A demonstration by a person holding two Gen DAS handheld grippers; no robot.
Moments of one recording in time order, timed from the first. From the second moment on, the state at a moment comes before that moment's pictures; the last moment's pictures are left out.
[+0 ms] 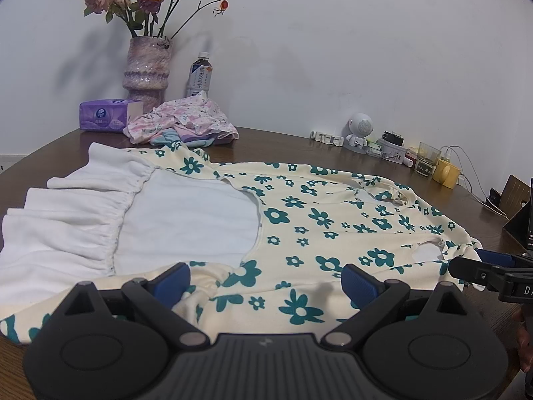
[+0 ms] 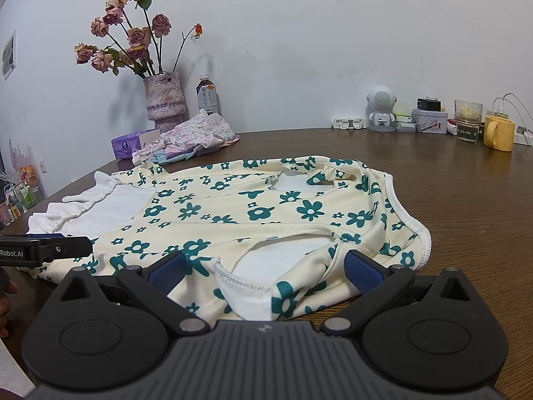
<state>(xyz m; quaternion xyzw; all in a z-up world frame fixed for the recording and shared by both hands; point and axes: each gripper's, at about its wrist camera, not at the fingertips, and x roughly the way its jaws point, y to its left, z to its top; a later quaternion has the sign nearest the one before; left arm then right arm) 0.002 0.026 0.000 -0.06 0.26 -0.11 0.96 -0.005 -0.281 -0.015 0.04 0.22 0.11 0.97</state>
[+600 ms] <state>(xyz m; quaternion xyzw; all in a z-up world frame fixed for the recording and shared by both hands) 0.002 0.027 0.000 -0.06 0.26 -0.11 0.96 -0.005 -0.281 -0.015 0.04 0.22 0.11 0.97</state>
